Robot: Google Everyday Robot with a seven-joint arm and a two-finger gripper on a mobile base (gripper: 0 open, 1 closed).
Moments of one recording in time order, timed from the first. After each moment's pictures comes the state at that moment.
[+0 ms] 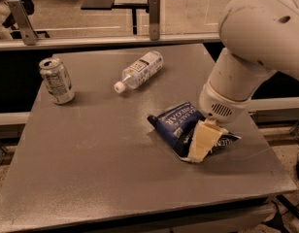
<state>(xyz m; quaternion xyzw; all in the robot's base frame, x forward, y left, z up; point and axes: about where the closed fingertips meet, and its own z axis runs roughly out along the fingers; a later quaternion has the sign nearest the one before) 0.444 -0.128 0.846 -0.56 0.82 0.05 0.08</state>
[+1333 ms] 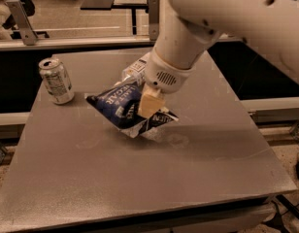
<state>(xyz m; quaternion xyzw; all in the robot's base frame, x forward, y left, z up) 0.485 -0.003 0.894 -0.63 0.76 0.12 0.15</state>
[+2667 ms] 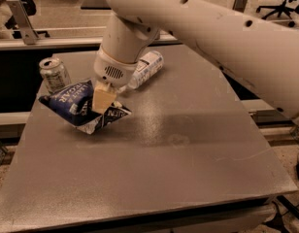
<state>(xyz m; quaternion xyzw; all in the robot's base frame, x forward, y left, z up) 0.511 0.109 0.884 -0.68 0.70 0.16 0.15</state>
